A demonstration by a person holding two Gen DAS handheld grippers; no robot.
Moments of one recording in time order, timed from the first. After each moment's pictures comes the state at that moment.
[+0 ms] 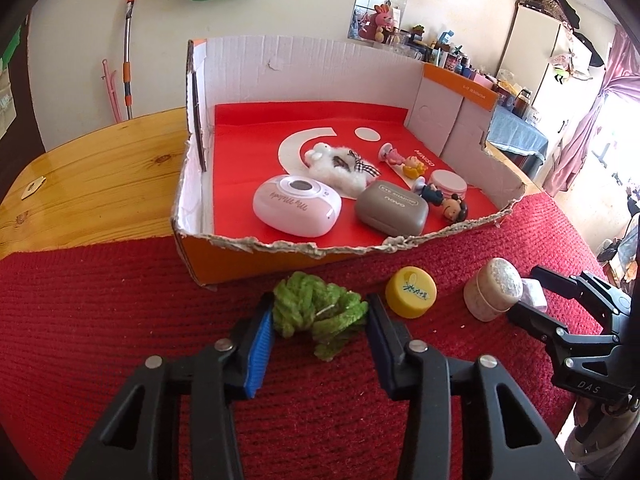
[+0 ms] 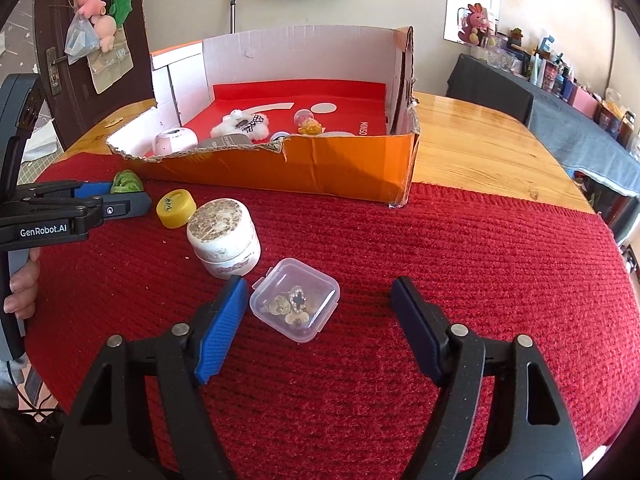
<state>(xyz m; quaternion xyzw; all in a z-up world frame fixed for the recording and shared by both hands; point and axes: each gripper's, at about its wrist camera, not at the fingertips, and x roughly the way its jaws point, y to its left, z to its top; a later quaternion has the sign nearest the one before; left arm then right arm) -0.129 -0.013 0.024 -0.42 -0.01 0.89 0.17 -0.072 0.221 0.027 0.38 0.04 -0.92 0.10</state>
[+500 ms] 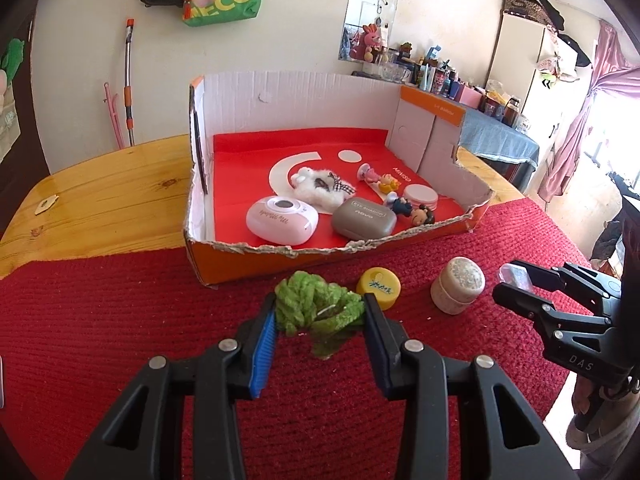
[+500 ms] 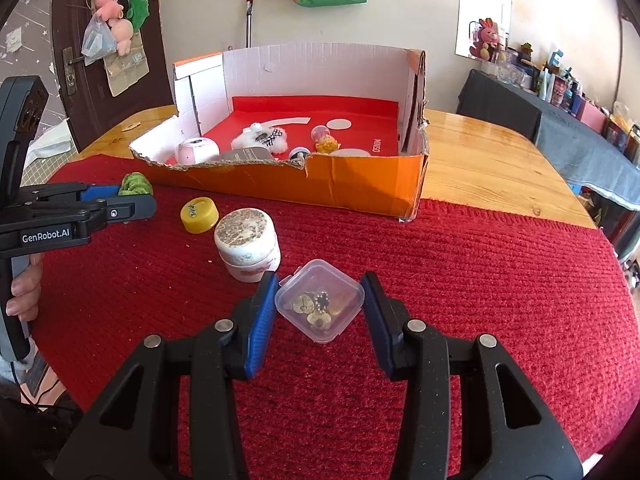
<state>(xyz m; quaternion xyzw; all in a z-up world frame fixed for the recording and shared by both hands) -0.094 -0.010 0.050 -0.37 0.00 0.91 0.17 -0.061 0.220 0.042 0.36 0.04 -0.92 0.13</state>
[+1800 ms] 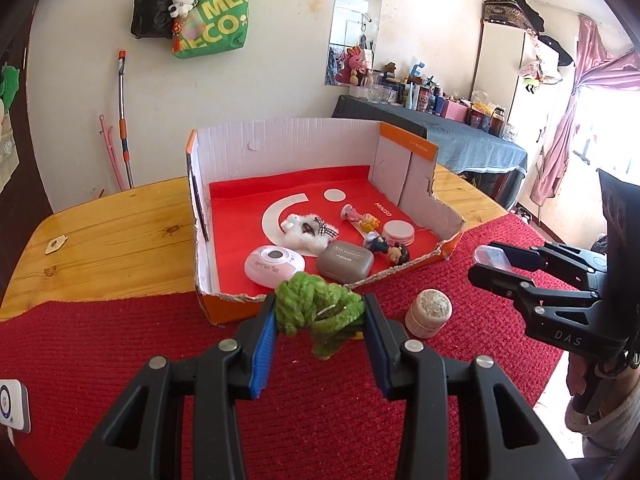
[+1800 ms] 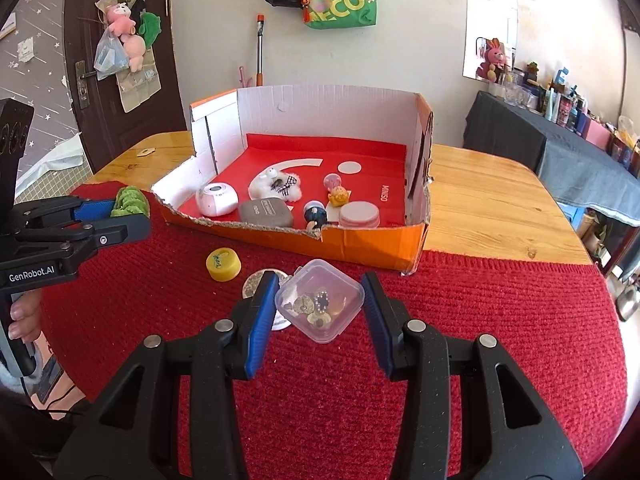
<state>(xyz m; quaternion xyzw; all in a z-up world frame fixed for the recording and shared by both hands) -0.087 -0.008 0.091 -0.33 0.02 0.92 0.19 -0.071 0.212 0.079 0.33 0.05 -0.93 0.14</state>
